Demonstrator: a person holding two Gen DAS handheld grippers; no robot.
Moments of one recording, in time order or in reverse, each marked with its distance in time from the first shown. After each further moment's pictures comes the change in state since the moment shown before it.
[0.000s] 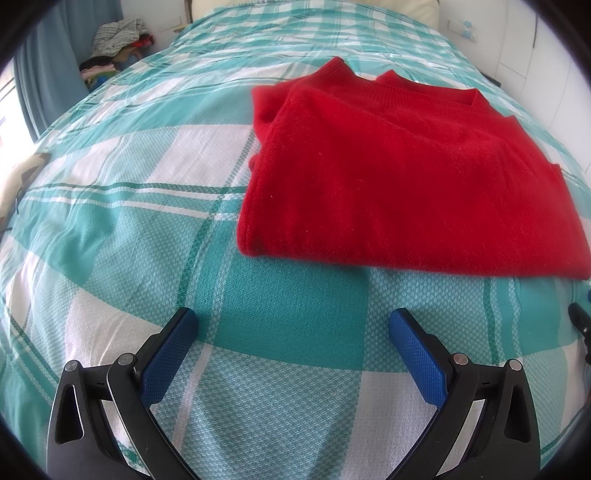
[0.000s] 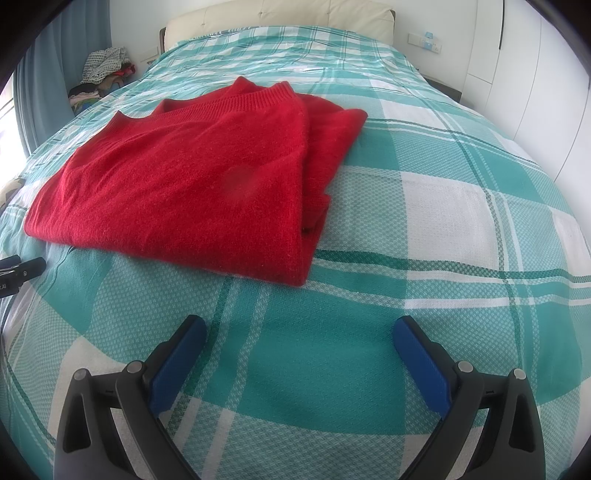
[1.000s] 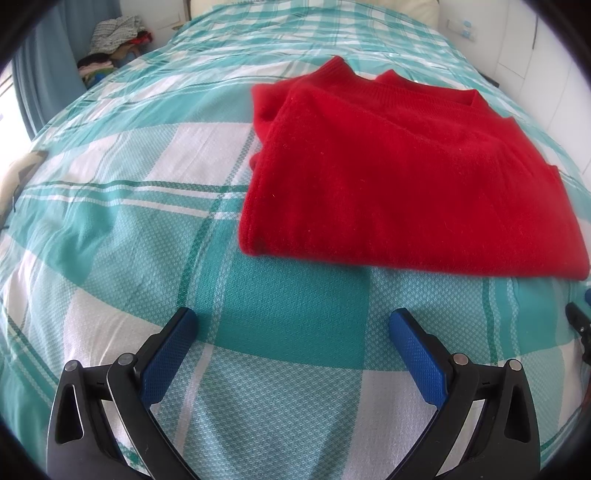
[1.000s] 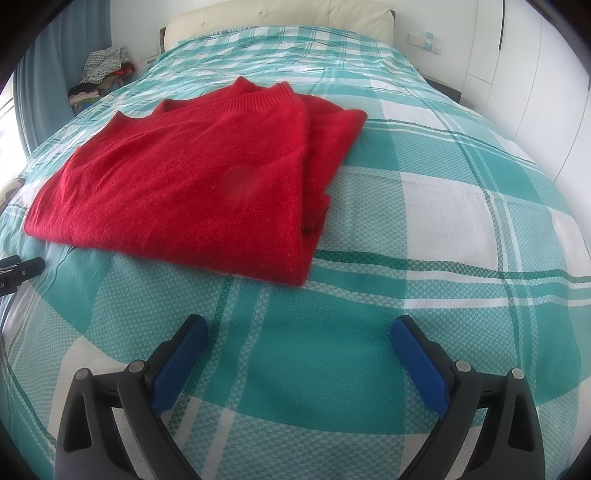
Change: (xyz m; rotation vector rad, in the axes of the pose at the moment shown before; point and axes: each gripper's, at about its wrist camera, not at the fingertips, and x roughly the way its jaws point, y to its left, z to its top) left arm 0.000 0.001 -0.001 -0.003 0.005 -0.010; right arm -0.001 0.000 0.000 -0.001 0.001 0.001
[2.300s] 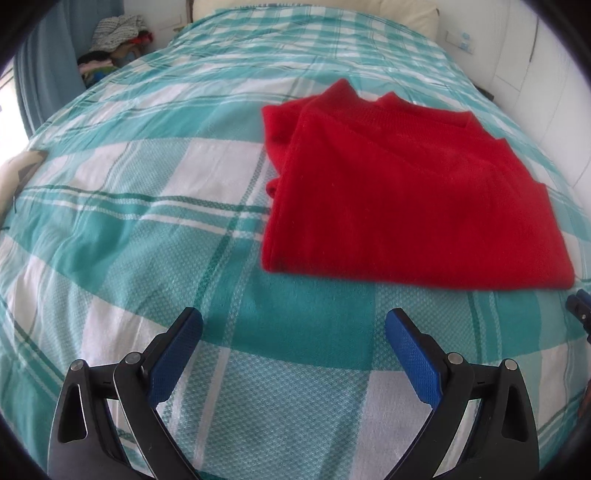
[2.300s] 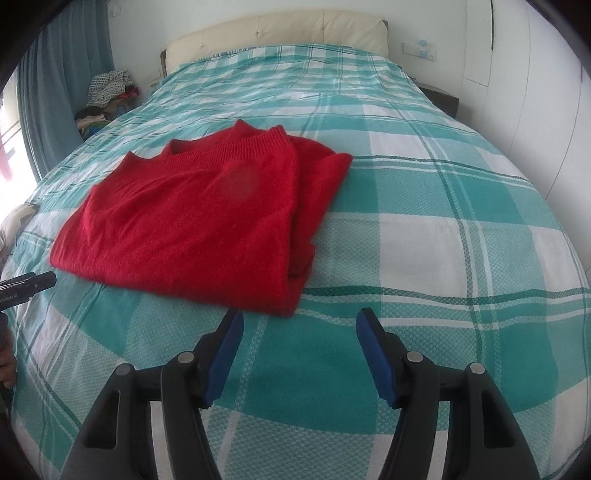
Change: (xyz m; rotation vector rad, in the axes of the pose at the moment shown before) left arm -0.010 0.015 0.007 -0.021 -0.004 -0.046; right arm -0.030 -0.014 0.012 0.045 -0.033 0.051
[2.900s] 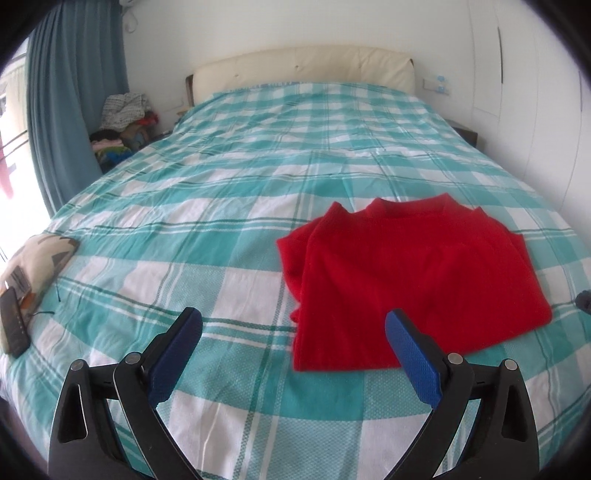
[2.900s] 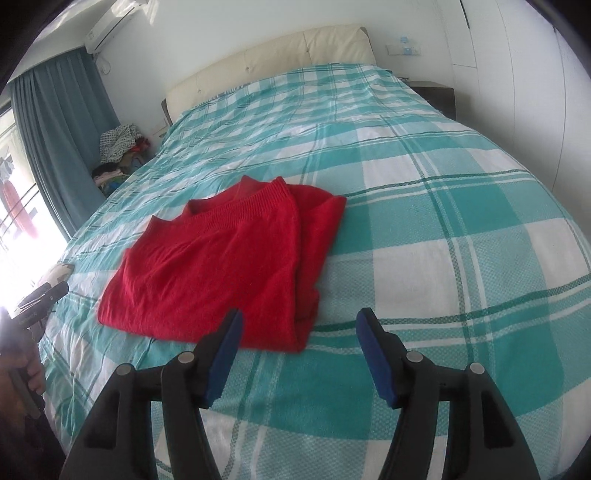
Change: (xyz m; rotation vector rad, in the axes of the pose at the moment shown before) left arm -0.090 0.003 0.046 0.095 -0.318 0.059; right arm -0.047 -0.026 0.021 0.139 -0.132 0.172
